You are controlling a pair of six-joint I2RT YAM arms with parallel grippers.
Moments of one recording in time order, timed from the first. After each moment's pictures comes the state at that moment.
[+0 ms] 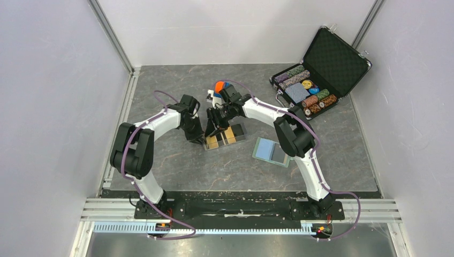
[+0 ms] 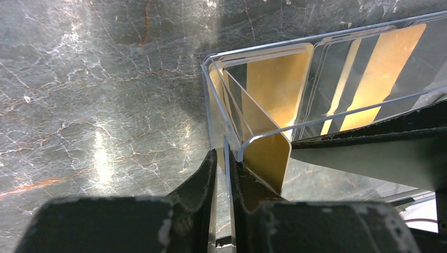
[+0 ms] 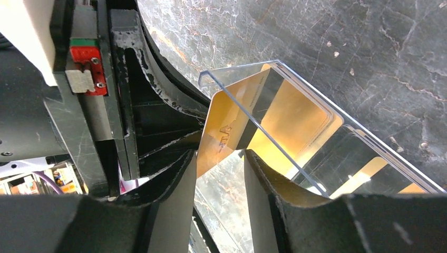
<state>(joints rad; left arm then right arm) -0.32 1.73 1.08 -0.65 0.22 -0.60 0.68 2.29 1.78 -0.46 -0.77 0.39</state>
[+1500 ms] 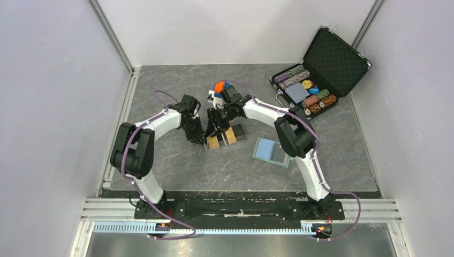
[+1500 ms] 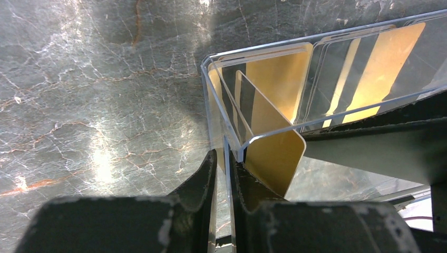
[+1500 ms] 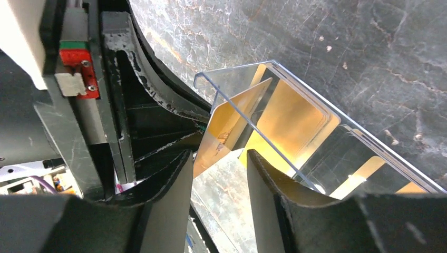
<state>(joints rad) -0.33 1.73 1.08 -0.65 0.22 -0.60 0.68 2.27 1.75 -0.44 -0.75 0.40</state>
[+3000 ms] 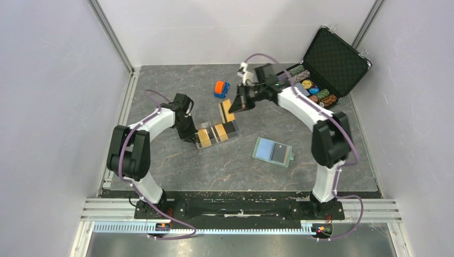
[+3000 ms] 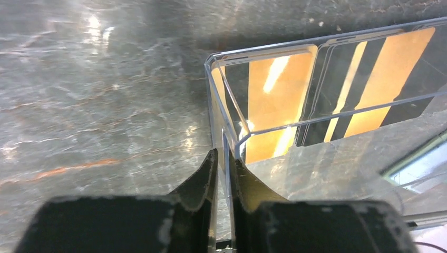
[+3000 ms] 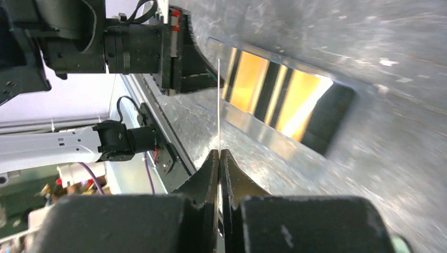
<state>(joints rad) -0.27 1.70 1.08 -0.69 0.15 -0.60 0.50 1.97 1.63 -0.48 -0.76 0.39</state>
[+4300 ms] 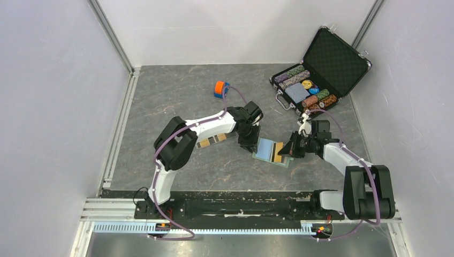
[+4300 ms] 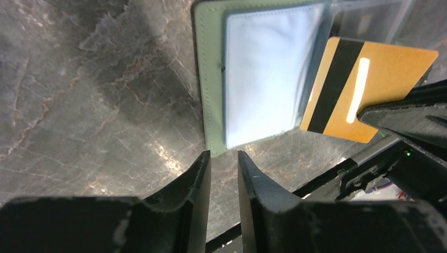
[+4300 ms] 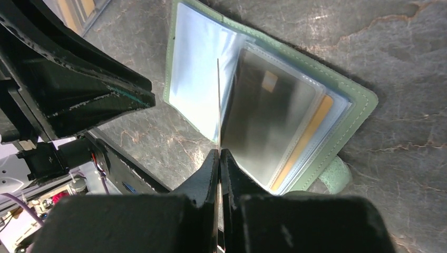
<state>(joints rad) -0.86 2.07 1.54 -0.66 0.26 -0.60 0.01 1.27 0.52 -0.27 -0.68 0.35</state>
